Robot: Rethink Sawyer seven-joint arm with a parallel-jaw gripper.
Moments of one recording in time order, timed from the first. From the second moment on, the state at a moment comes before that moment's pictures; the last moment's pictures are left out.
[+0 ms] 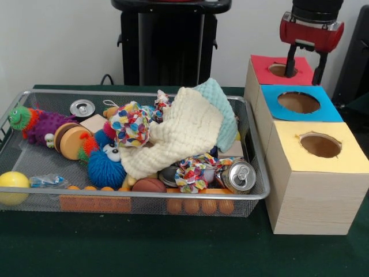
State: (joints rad) arm 0.30 -0.71 -0.26 1.85 0.45 0.45 2.10
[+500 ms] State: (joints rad) arm 0.24 -0.69 -0.27 1.83 0.41 0.45 2.10
